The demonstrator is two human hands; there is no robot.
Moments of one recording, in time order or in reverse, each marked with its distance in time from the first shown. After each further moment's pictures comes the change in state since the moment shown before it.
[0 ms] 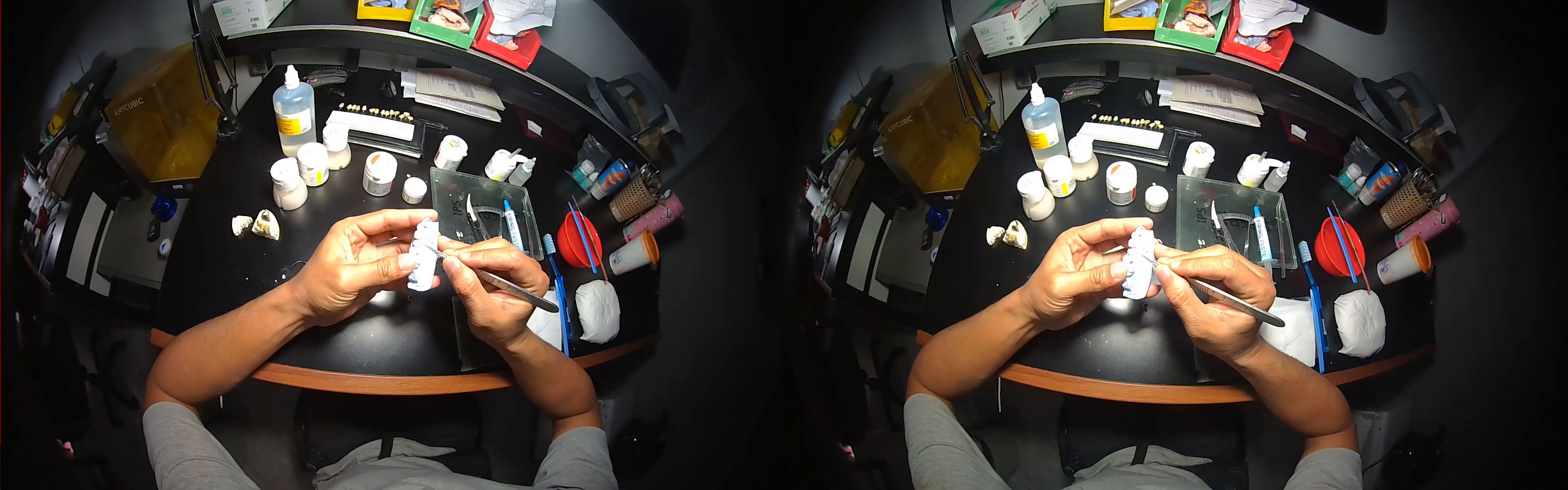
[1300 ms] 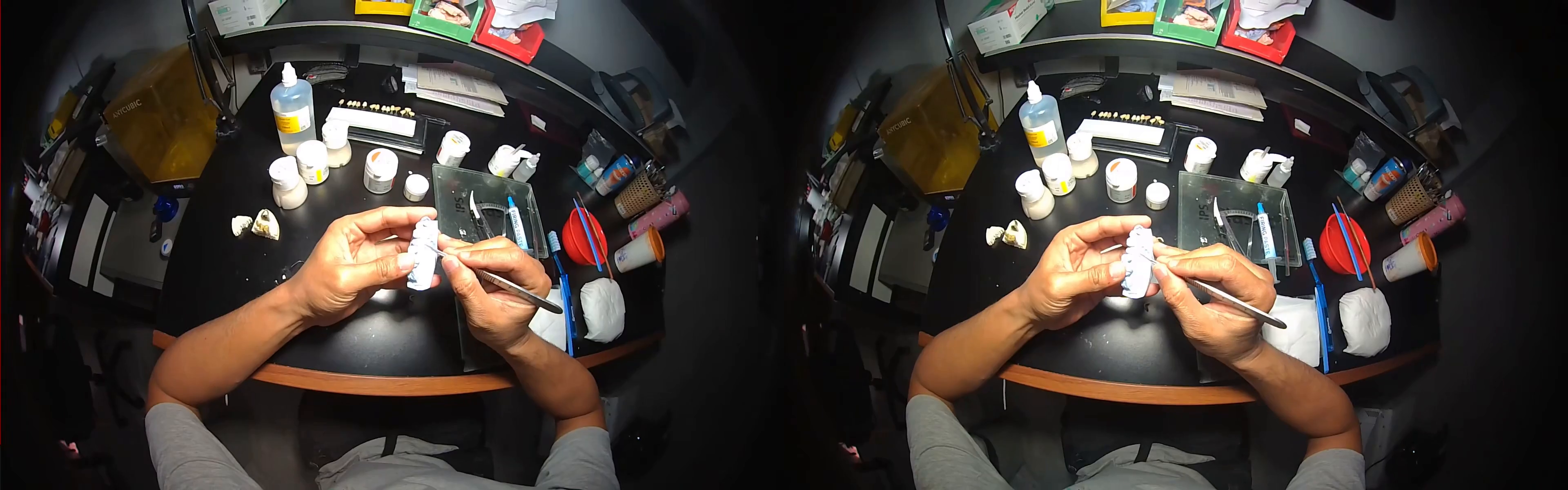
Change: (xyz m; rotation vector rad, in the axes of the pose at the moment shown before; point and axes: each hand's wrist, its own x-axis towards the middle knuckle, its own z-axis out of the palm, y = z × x) left_hand 0.001 0.000 0.000 0.024 0.029 0.015; right_hand 0.001 -0.001 0.004 -0.039 0.029 -0.009
